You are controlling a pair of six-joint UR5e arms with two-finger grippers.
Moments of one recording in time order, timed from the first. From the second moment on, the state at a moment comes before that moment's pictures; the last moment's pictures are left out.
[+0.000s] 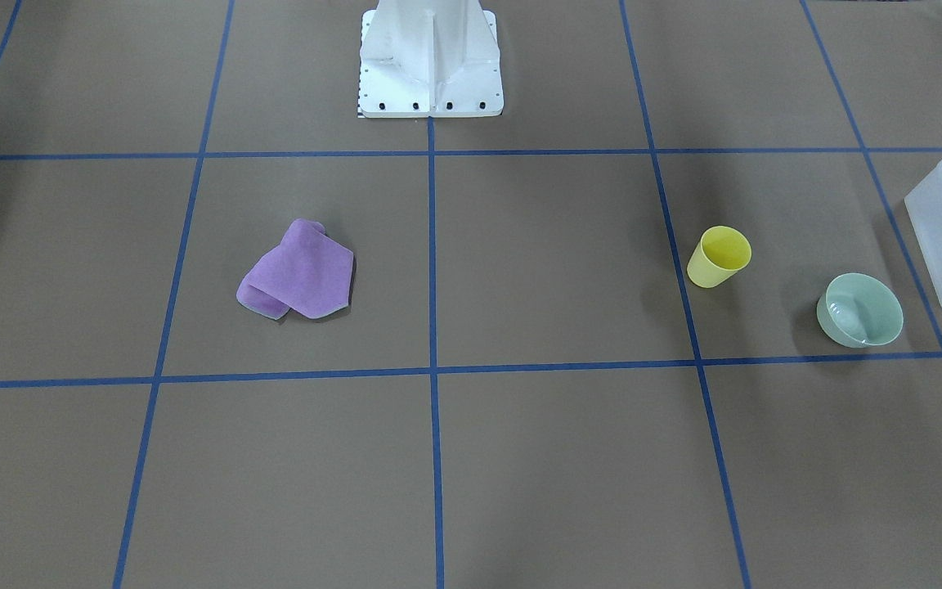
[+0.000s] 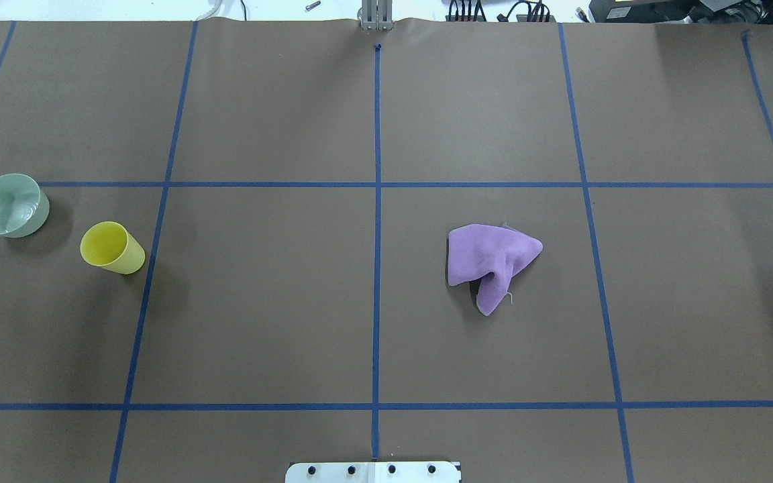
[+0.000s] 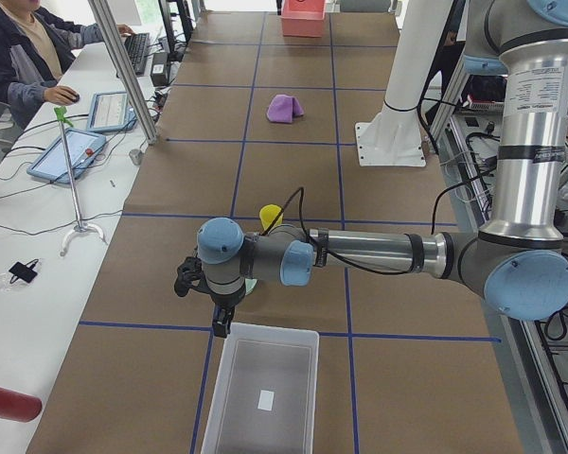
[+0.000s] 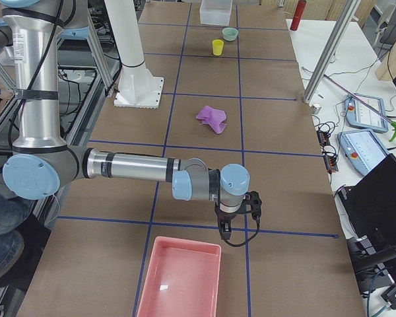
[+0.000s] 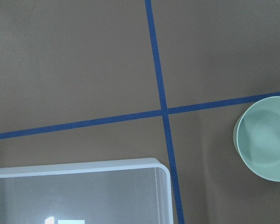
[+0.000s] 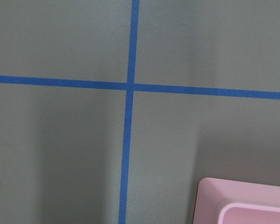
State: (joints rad) left arm -1.56 -1.58 -1.59 -1.68 -2.32 0.06; right arm 1.53 -1.59 1.54 -1.49 2.33 0.00
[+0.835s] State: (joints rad) left arm -1.54 -1.55 -1.59 -1.81 -2.36 0.05; right arm 1.53 -1.59 1.54 -1.48 2.33 0.00
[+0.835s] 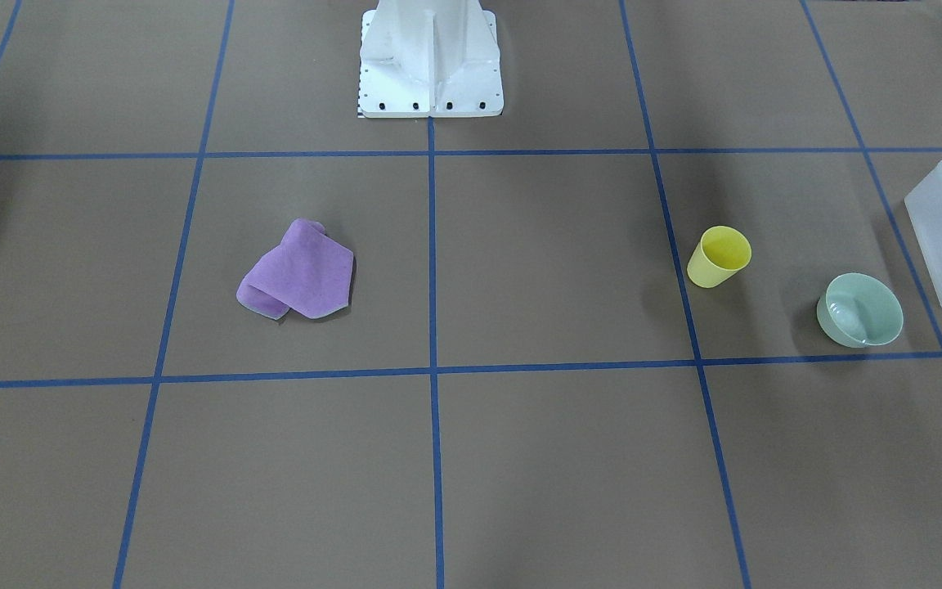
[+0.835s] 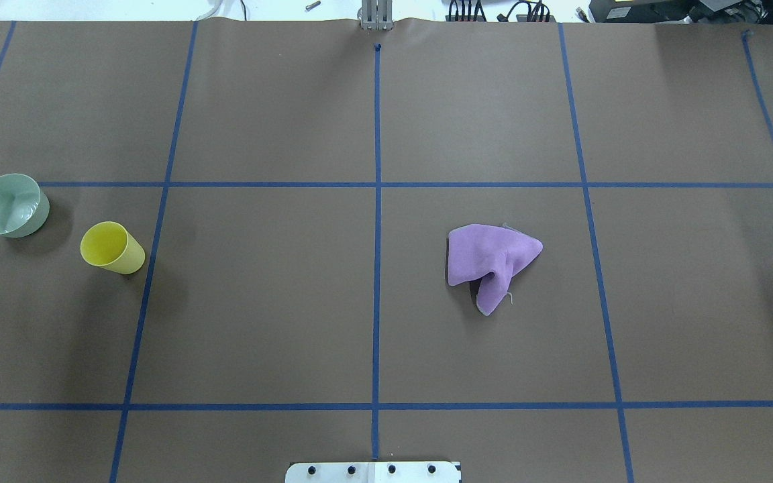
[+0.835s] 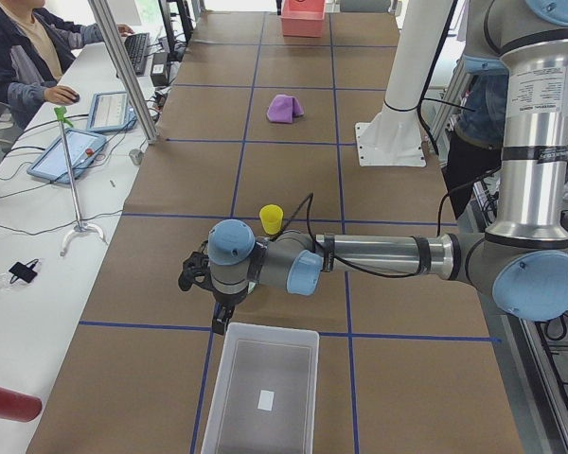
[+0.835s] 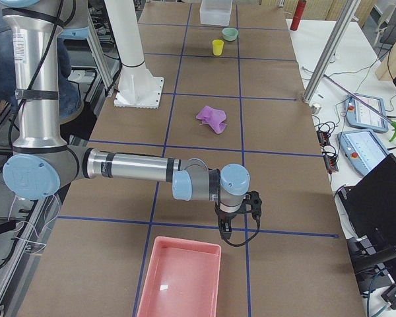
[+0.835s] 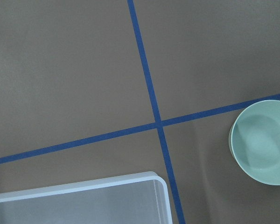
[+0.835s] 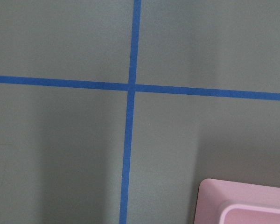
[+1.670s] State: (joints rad) left arm -1.33 -1.64 -1.47 -2.05 -2.36 -0.30; right arm 1.53 -1.61 1.54 -1.41 2.33 0.00
